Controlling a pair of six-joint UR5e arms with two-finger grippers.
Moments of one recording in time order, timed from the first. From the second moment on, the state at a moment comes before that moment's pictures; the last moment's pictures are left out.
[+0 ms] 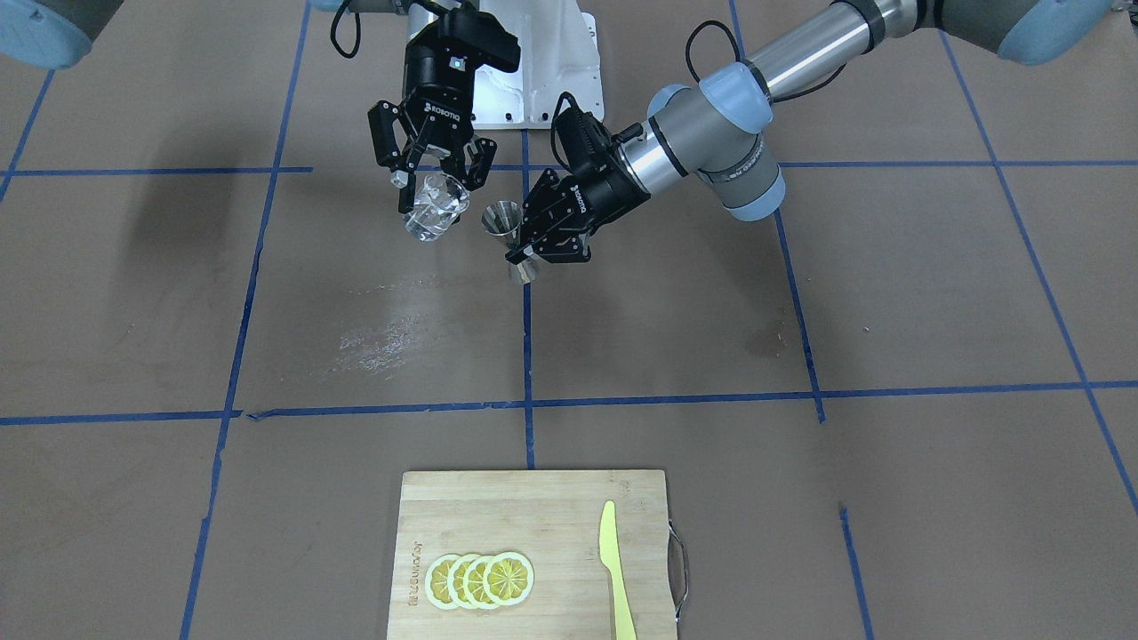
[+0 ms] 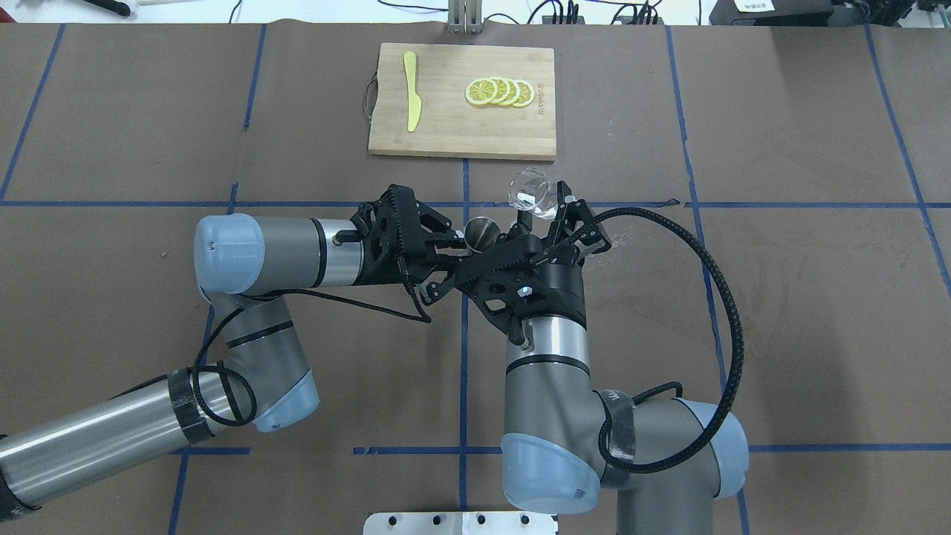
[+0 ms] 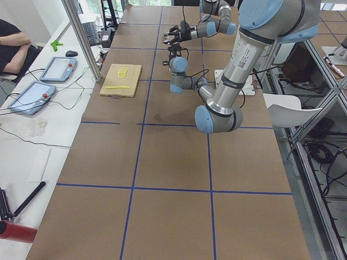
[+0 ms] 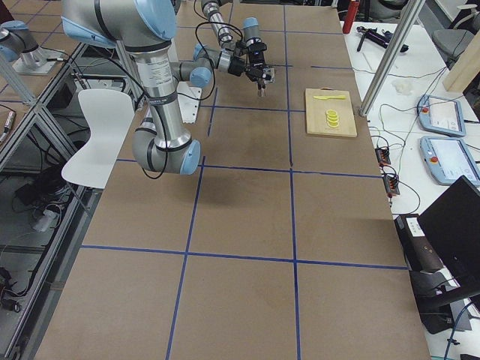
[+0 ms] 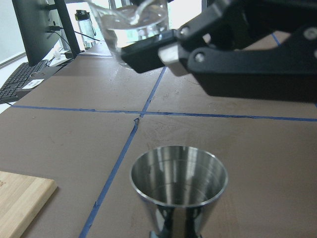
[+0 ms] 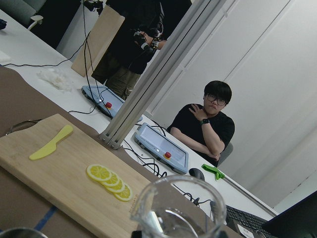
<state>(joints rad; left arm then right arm) -0.51 -2.18 -1.42 -2.88 -1.82 -0.12 0.16 -1.05 1.96 -1.65 0.38 0.81</state>
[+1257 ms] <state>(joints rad) -0.50 -2.18 -1.43 -2.89 -1.82 -0.12 0.13 -0.97 1.93 -1.84 0.35 0.78</state>
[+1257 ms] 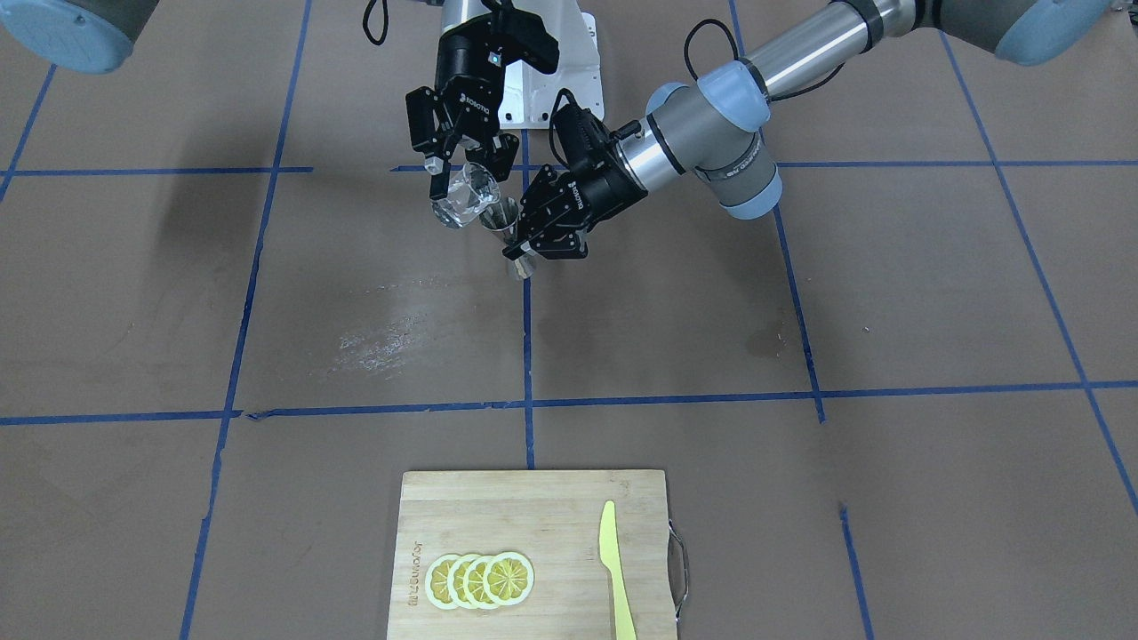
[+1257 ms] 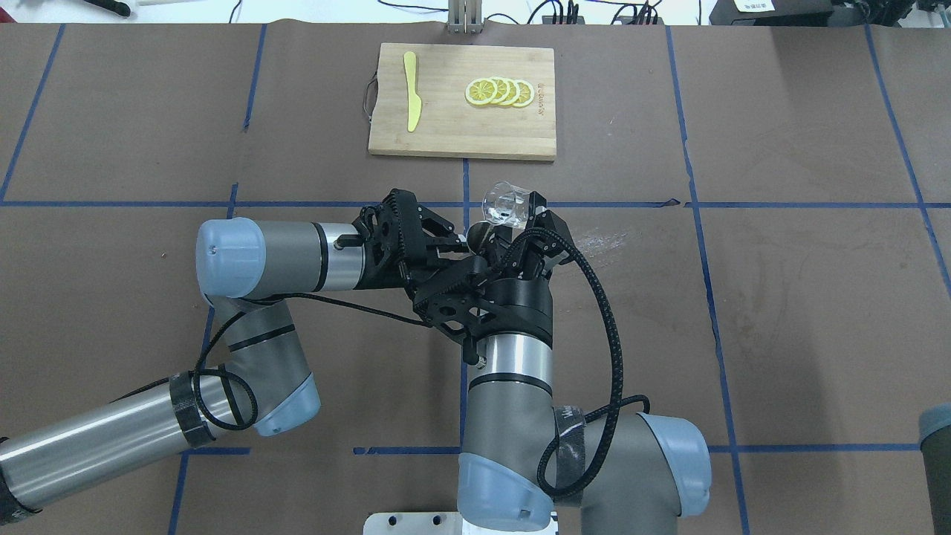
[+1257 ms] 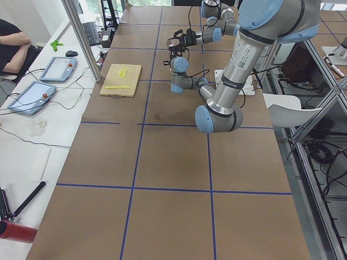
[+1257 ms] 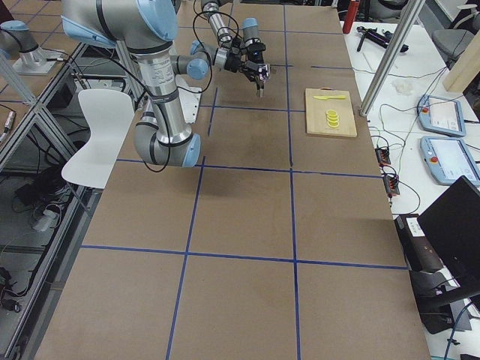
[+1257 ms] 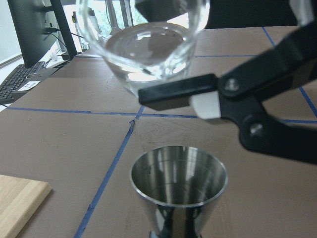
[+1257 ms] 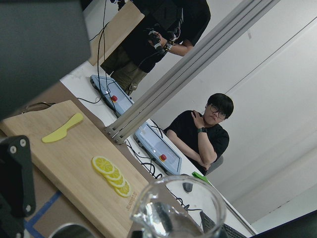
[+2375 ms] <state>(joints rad) -0.50 -2.18 -1.43 -2.89 -1.82 -0.12 0.13 -0.95 1.93 -1.93 0.31 0.62</state>
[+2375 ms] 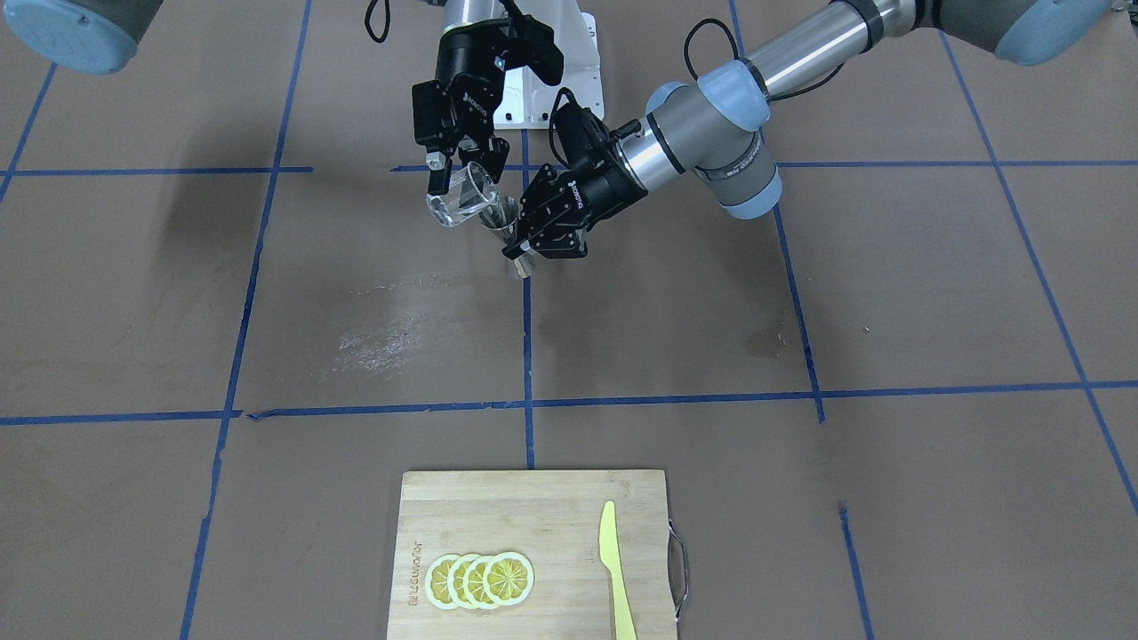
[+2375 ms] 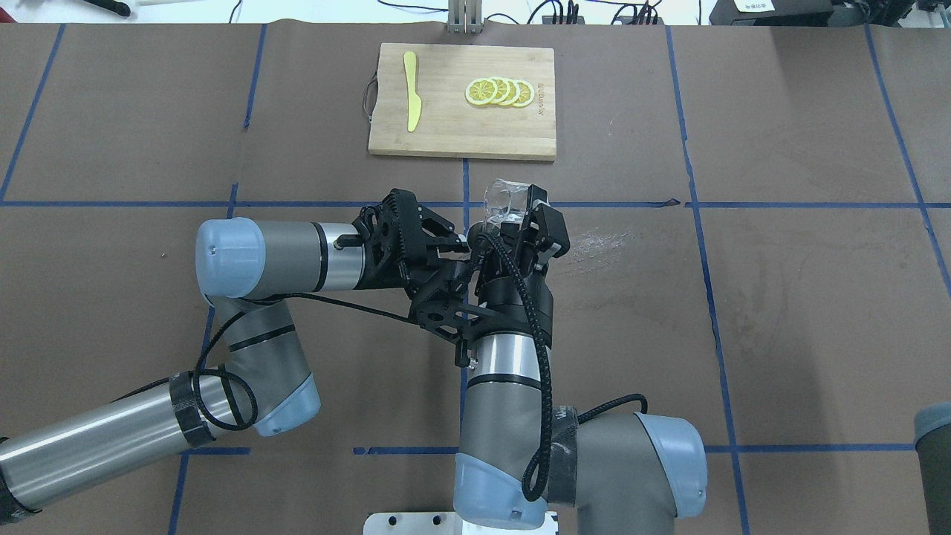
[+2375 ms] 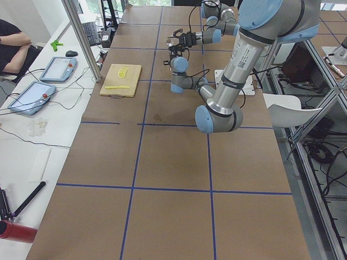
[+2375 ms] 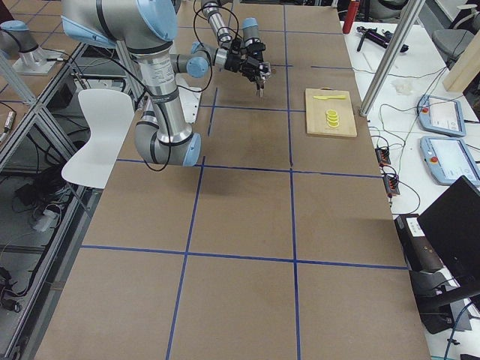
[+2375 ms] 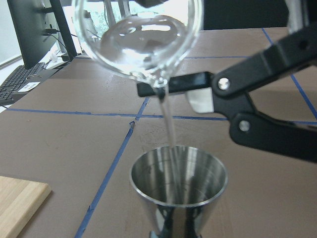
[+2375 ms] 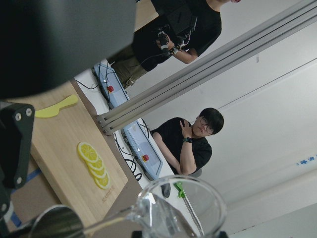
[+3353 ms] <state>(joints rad) -0.50 -2.18 -1.43 -2.89 -1.82 -0.12 0.13 -0.94 1.93 -1.97 0.29 0.53</state>
